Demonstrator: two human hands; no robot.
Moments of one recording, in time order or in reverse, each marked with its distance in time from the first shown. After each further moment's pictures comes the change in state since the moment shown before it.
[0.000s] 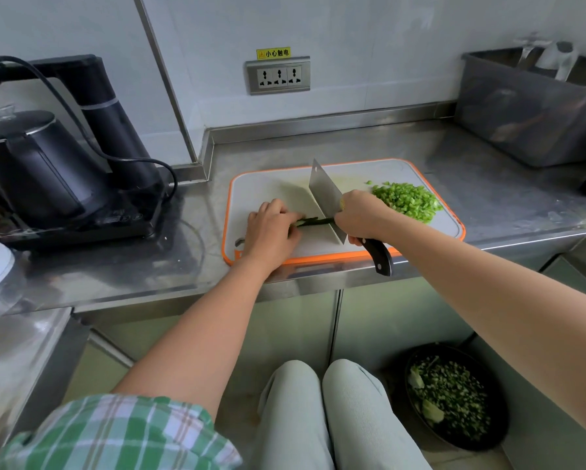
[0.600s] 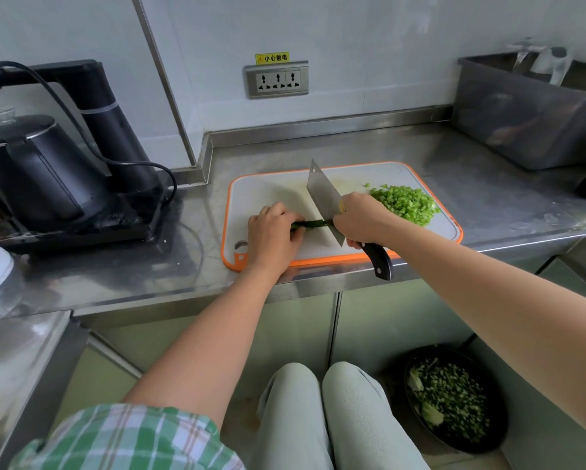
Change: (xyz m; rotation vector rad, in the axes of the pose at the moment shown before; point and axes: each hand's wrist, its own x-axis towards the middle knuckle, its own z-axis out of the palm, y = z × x) left_hand -0.003 0.009 0.005 -0.055 0.162 -0.027; right_hand -0.007 -0.001 -0.002 -0.035 0.014 -0.018
